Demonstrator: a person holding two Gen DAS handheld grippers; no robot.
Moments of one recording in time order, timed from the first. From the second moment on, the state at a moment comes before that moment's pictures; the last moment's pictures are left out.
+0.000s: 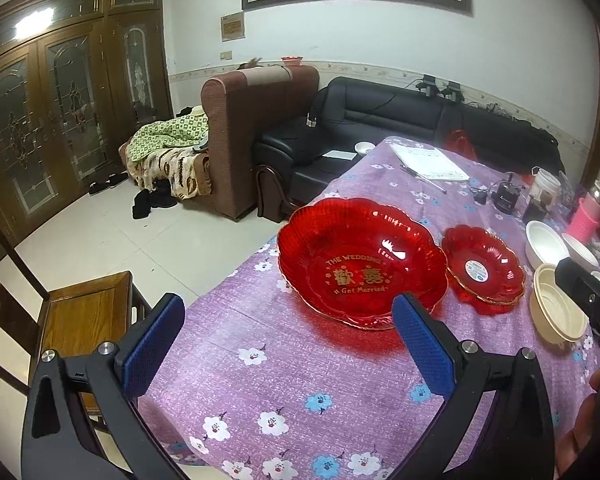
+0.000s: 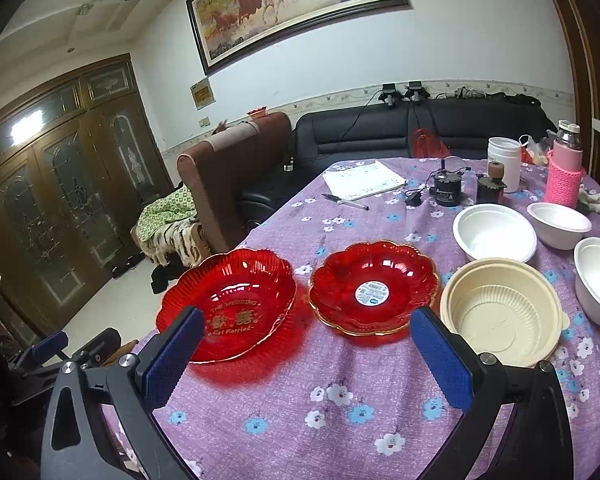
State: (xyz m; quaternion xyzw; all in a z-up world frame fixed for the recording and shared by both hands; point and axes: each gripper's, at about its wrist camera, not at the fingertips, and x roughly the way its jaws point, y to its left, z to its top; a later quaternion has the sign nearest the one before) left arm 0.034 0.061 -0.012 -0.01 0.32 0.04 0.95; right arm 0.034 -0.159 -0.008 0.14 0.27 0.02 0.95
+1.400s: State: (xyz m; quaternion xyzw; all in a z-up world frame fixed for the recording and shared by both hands) left arm 0.103 0.089 -0.049 -0.02 0.39 0.08 0.92; right arm 0.107 -0.146 -0.030 0.19 0.33 0.07 0.92
